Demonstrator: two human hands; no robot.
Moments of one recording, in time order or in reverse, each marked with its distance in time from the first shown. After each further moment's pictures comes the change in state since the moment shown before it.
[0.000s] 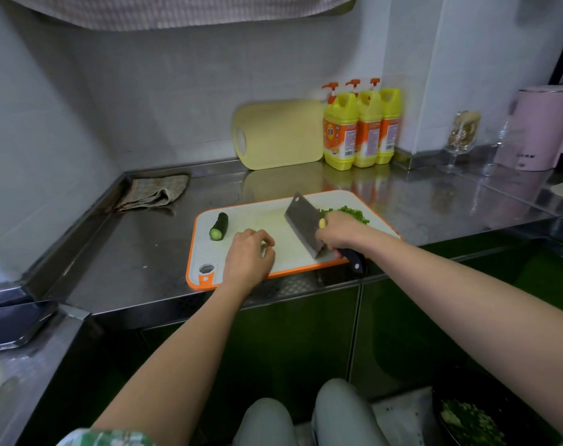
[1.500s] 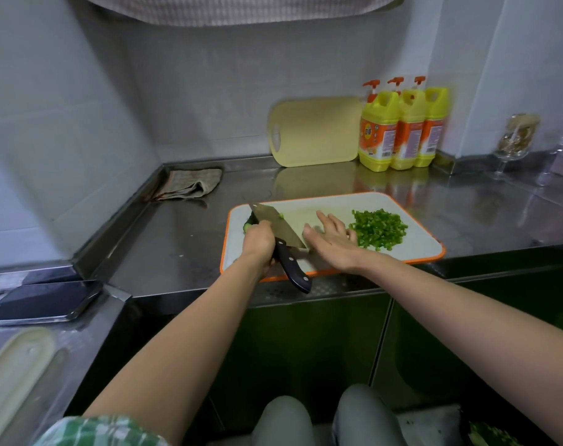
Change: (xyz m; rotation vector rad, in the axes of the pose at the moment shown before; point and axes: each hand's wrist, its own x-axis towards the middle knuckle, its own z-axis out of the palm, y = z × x) left_hand 0.013 0.002 -0.033 -0.978 0.022 -0.780; right_hand -0.006 -0.031 0.051 -0.128 -0.067 -0.280
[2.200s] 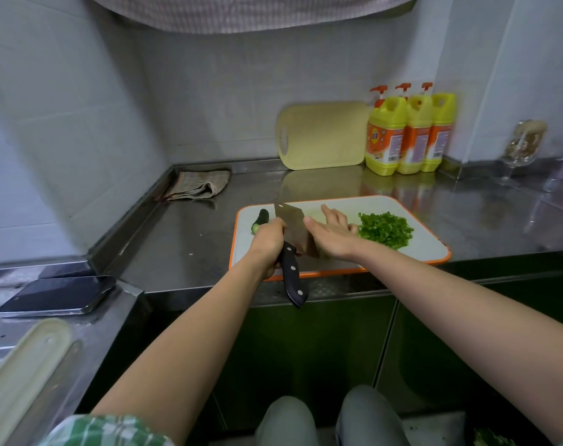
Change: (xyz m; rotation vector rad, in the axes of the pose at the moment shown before) left_hand -0.017 0.006 -0.010 0.113 -0.151 0.076; right_hand -0.001 -0.024 -0.014 0.053 -0.011 0.052
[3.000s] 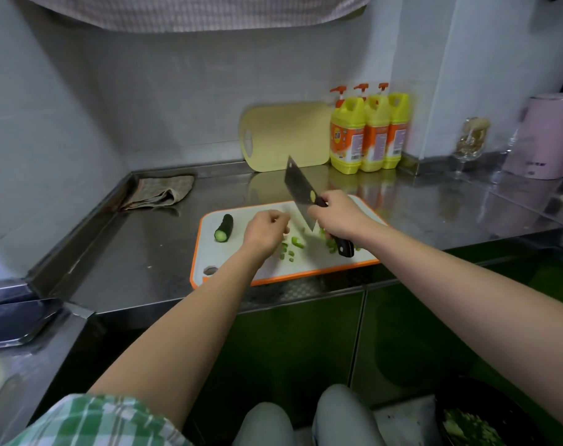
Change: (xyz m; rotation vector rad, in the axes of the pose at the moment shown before) left_hand 0.020 0.015 0.048 0.394 -0.043 0.311; right_hand -0.003 0.040 -0.050 0.389 0.278 -0.018
